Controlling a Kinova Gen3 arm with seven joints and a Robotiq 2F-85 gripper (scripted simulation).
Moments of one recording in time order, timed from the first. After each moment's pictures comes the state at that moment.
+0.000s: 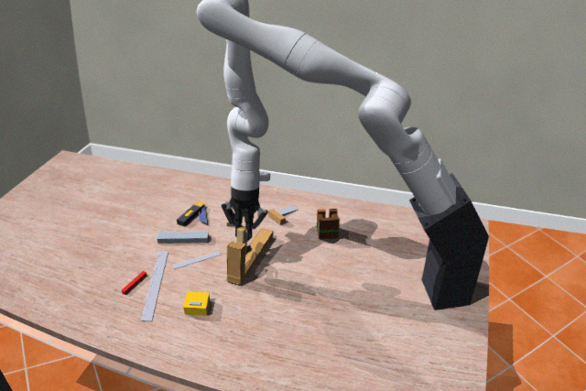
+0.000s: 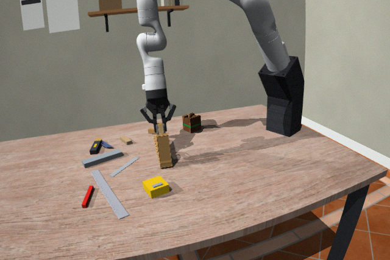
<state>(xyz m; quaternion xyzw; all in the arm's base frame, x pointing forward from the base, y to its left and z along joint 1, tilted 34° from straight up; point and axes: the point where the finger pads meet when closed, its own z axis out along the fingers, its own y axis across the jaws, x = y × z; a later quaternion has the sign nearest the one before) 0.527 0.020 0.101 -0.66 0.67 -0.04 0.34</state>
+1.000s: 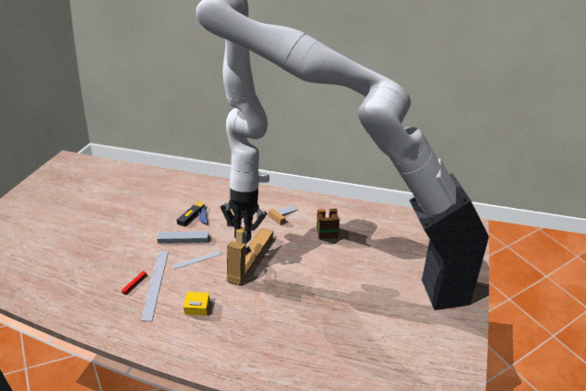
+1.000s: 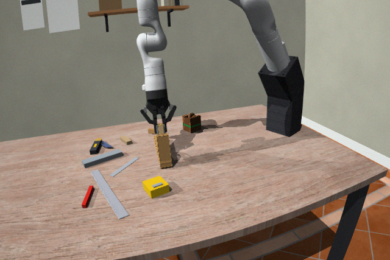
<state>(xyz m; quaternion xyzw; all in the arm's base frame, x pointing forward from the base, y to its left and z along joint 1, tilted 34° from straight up) 0.527 0.026 0.102 -0.66 0.67 -0.04 0.34</state>
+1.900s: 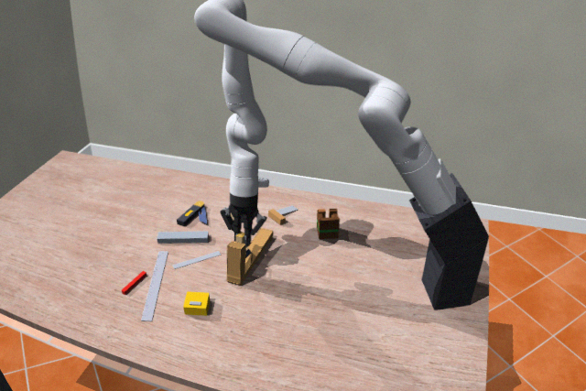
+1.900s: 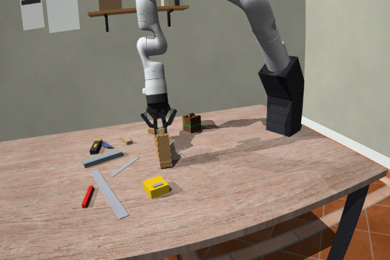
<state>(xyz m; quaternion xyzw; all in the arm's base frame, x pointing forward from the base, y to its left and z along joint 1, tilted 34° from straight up) 0.534 0.031 0.091 -0.66 0.67 -0.04 0.34</state>
